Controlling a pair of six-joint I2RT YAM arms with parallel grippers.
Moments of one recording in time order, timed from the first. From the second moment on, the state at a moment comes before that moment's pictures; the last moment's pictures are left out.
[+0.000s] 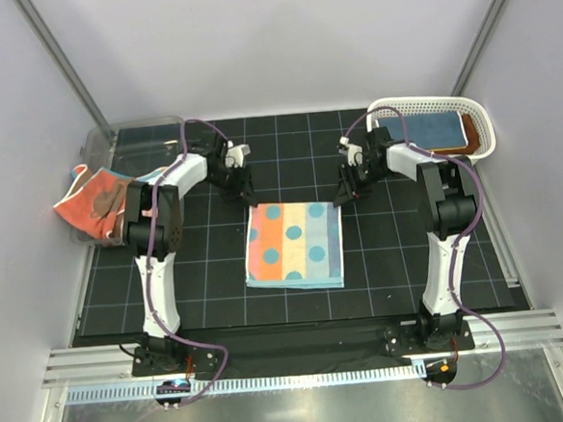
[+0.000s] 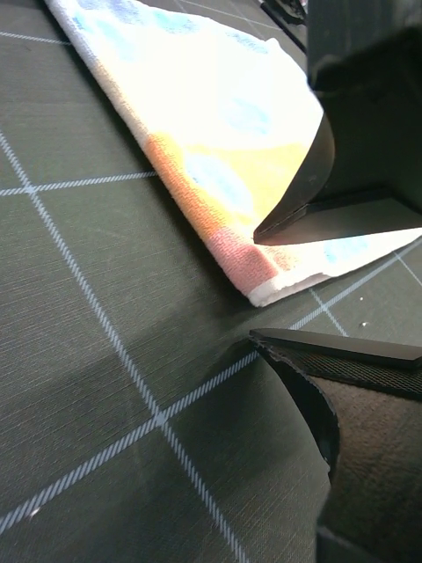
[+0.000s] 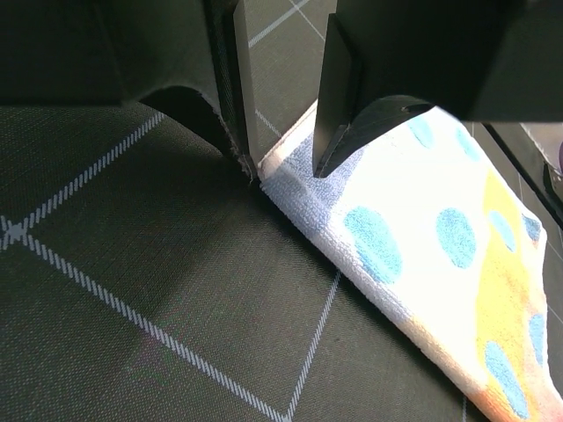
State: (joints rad) left arm -0.24 2.19 1.65 -0.69 0.56 -0.06; right arm 0.12 2.10 1.45 -0.62 -0.70 -0.13
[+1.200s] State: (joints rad) left arm -0.24 2.15 1.70 -0.67 0.53 -0.14; right arm 0.15 1.75 1.14 -0.25 -0.47 0.05
